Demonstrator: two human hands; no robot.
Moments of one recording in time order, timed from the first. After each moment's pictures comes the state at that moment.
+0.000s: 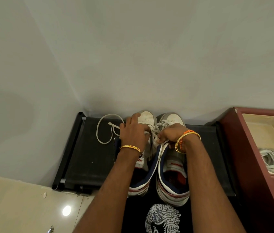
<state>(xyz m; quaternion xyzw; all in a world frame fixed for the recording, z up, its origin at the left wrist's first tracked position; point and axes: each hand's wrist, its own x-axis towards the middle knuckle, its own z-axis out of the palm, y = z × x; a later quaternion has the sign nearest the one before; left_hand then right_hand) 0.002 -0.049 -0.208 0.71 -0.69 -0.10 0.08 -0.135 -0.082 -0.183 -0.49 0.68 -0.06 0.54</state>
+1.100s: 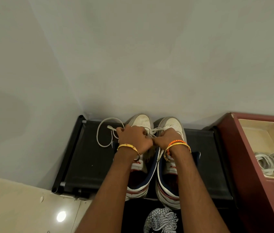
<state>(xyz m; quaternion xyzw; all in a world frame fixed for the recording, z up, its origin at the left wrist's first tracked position) 0.007 -0.048 -0.195 0.73 -0.66 -0.17 0.10 -0.118 -0.071 -0.197 -0.58 0.70 -0.09 0.40</state>
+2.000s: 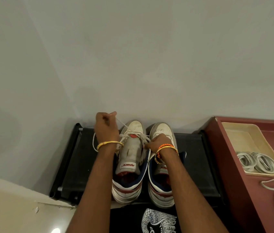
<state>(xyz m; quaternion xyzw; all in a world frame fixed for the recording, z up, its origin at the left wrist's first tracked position) 0.034 -0.046 -0.163 0.66 -0.32 -0.27 0.62 -0.120 -0.067 -0.208 -0.56 0.72 -0.09 0.40</state>
